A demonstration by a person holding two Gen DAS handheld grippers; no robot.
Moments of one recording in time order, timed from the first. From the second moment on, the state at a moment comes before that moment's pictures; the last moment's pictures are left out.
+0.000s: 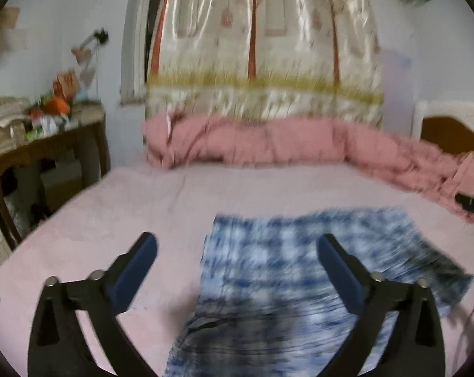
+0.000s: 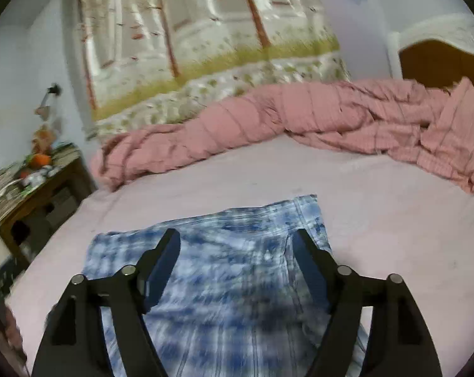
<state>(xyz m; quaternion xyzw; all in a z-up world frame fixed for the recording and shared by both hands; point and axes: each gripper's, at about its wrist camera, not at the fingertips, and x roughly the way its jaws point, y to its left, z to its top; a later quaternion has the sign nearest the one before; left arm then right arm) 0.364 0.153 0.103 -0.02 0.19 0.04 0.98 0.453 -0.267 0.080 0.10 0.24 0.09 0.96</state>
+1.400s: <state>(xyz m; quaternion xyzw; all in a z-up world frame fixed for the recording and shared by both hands) 0.339 0.078 -0.045 0.11 0.38 -0.01 0.92 0.363 -0.228 -0.056 -0.19 0.43 0.08 0.88</state>
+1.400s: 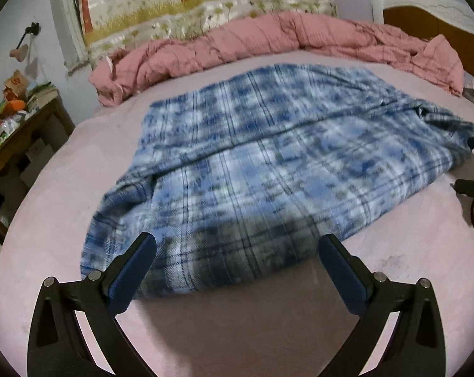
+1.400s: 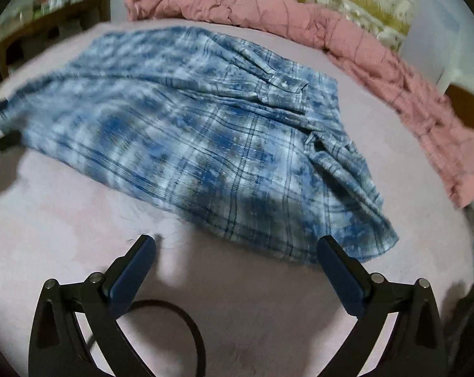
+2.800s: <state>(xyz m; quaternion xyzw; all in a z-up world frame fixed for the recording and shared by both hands) 0.305 0.135 0.011 0.05 0.31 0.01 0.95 0.339 -0.286 0.025 -0.05 0.29 0.01 0.96</state>
